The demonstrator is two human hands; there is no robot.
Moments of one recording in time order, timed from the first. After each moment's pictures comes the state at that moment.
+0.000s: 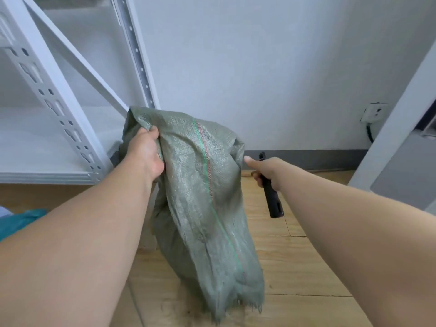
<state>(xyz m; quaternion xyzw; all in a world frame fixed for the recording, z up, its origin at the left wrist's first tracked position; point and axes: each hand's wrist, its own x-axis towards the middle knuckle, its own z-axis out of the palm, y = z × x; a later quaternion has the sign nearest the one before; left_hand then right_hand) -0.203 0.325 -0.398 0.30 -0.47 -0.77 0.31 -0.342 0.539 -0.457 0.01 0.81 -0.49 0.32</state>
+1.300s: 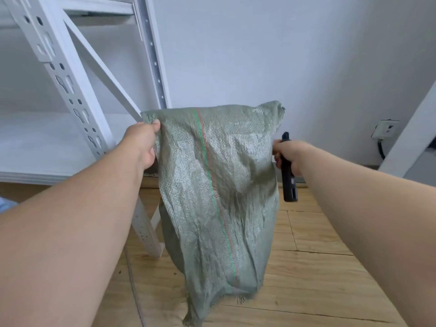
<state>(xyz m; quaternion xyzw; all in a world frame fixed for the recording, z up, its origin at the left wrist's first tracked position) -0.190 0.275 -0.364 0.34 -0.55 -0.70 0.30 -0.367 0.541 -0.393 0.01 0.73 -0.62 0.29</state>
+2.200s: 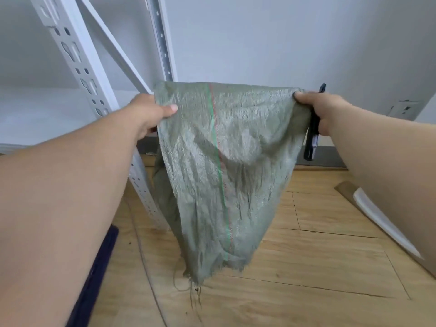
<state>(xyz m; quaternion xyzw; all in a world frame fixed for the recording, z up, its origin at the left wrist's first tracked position) -0.171 0.272 -0.354 0.38 -0.77 -0.49 0.17 -0.370 0.559 -0.352 -0.02 0.72 -0.67 0.19</state>
